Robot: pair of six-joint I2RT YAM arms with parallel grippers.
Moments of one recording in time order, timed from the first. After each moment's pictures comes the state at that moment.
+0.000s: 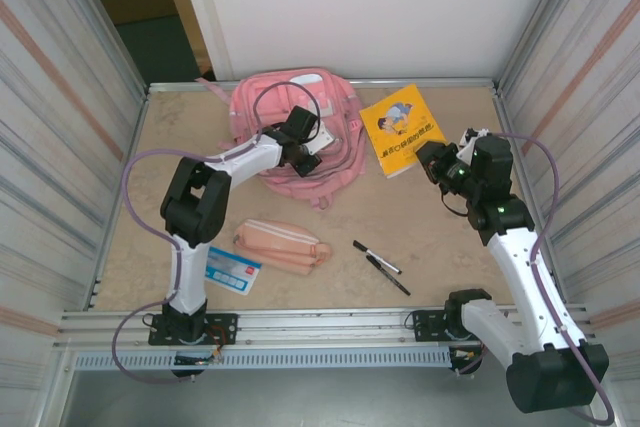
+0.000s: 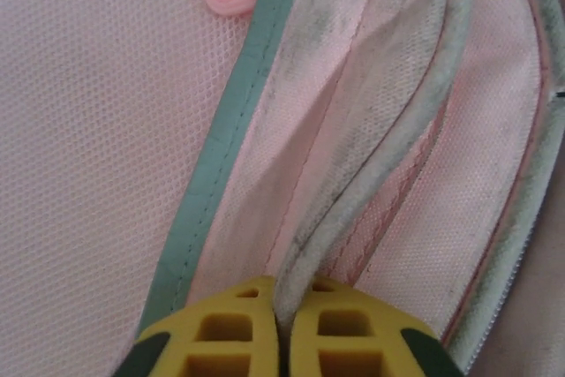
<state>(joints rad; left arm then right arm) -0.55 2.07 1.55 -0.49 -0.06 0.41 0.12 0.89 0.83 -0.33 -0.39 1.08</state>
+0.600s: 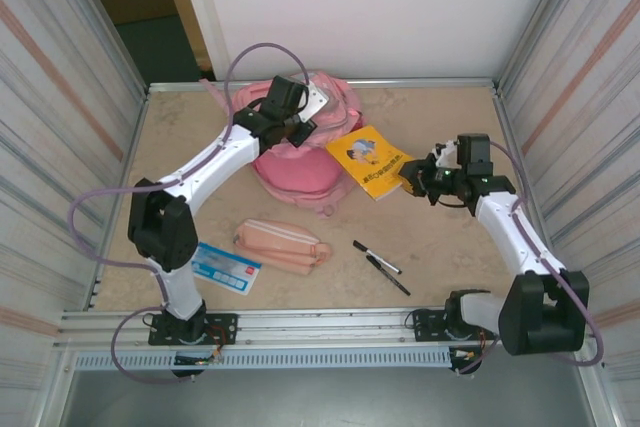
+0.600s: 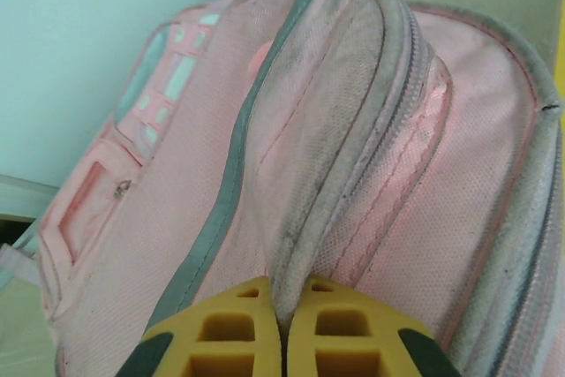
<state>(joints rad) -0.57 1.81 1.64 -0.55 -0.16 0.37 0.07 1.22 0.84 -0.43 -0.80 0.96</state>
